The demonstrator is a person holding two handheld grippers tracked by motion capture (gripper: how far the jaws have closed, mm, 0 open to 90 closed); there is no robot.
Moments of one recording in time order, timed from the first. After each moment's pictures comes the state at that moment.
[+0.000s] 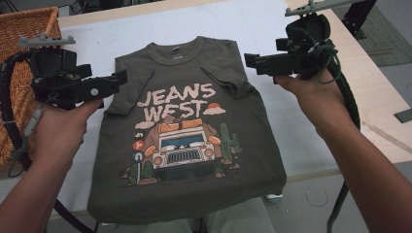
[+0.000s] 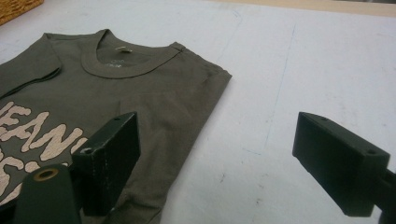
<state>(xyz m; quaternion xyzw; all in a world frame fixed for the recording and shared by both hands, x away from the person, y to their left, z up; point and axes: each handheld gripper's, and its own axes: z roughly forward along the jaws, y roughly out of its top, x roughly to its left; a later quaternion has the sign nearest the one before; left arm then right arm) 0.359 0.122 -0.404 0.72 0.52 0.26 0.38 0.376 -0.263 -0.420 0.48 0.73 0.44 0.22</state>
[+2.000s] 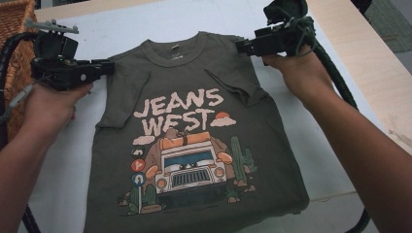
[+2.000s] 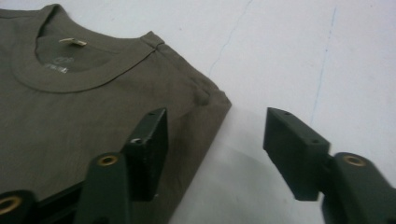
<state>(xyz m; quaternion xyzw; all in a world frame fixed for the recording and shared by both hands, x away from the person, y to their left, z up) 0.460 0.153 -0.441 0.80 0.46 0.18 0.34 0.464 -0.236 -0.443 0.48 0.77 0.38 0.18</state>
